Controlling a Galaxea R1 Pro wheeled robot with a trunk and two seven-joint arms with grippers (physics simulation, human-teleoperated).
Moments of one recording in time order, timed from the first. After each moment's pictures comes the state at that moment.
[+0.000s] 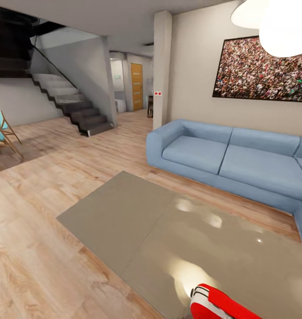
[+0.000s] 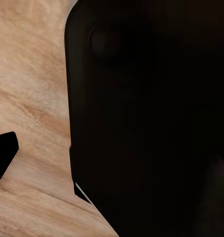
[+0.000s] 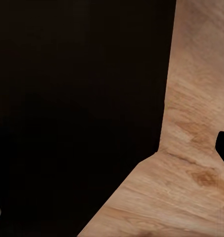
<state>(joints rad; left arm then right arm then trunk) 0.00 0.01 0.00 -0.11 0.01 -0.03 0.00 -0.01 0.00 0.00 0.00 0.00 -0.01 -0.01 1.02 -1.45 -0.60</state>
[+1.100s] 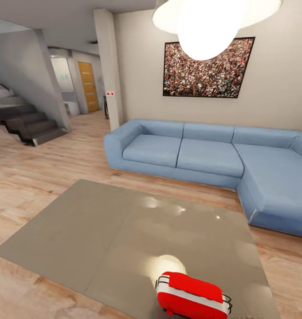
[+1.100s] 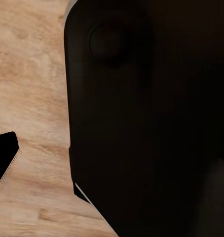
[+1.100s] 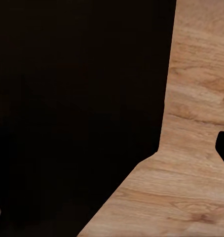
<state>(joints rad) 0.00 0.01 0.01 -0.11 0.01 -0.03 0.00 -0.01 0.00 0.00 0.00 0.00 -0.01 -0.01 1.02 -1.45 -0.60</state>
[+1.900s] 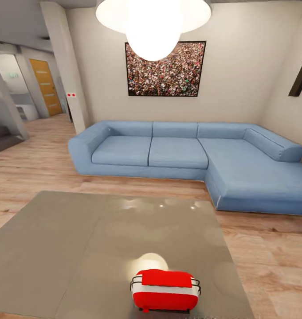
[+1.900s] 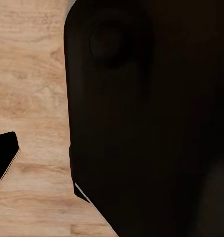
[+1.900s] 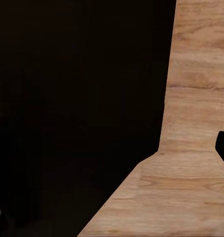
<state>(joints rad) 0.00 0.01 0.00 -0.11 0.01 -0.03 0.00 -0.01 0.00 0.00 0.00 0.00 -0.01 -0.01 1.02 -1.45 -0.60</state>
